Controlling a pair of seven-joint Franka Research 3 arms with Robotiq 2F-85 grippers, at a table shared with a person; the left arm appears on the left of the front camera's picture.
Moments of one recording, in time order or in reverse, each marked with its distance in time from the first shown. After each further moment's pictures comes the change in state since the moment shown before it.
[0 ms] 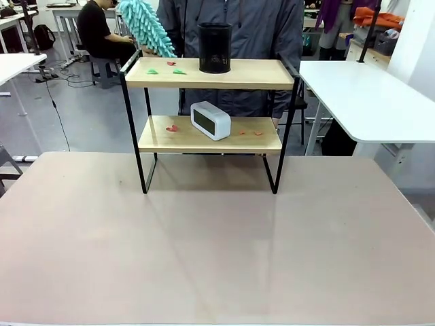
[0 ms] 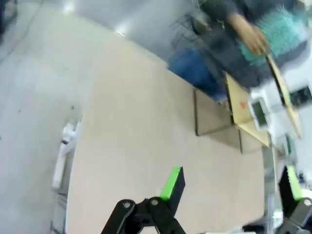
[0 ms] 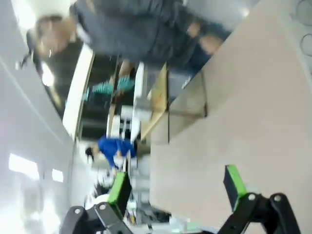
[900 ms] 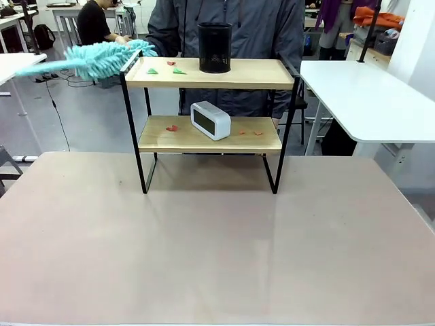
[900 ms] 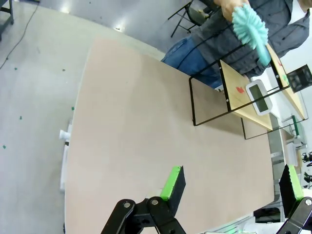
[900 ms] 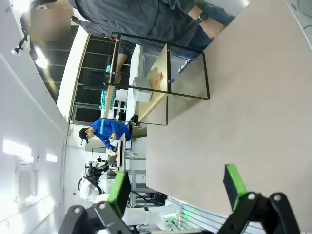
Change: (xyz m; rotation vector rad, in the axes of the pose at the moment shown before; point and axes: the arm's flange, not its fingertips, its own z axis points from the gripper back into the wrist) left arm -0.006 -0.045 -0.015 -0.006 0.101 -0.129; right arm -0.013 0.030 -0.010 -0.012 0.122 0.055
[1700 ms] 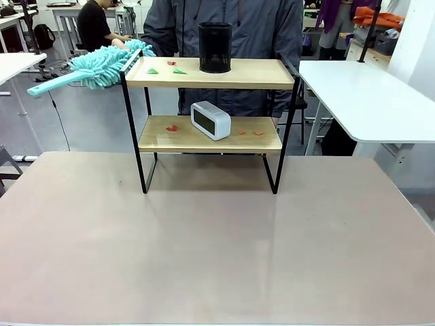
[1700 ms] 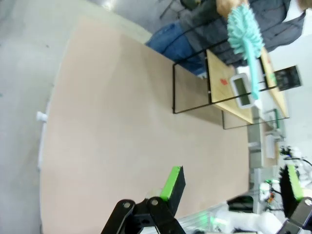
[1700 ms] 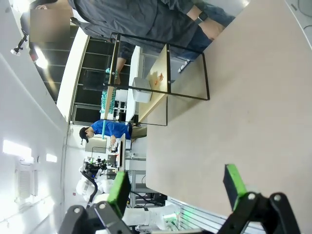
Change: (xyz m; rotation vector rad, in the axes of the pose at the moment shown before) left arm 0.035 -0.019 -0.021 -0.057 0.112 0.158; right arm 0.001 0.000 -0.002 0.001 -0.001 0.000
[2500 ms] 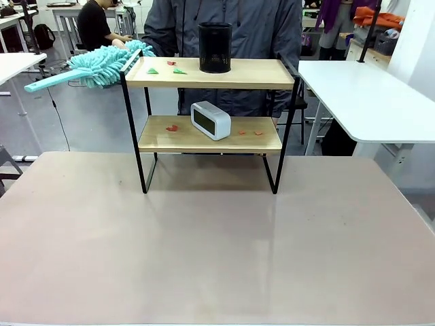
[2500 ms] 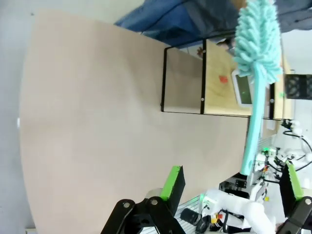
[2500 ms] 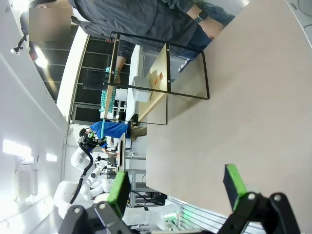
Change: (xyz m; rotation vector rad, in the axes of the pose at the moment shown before) left arm 0.127 -0.031 -0.125 0.068 0.254 0.104; right arm 0.000 -0.001 0.000 0.000 0.005 -0.001
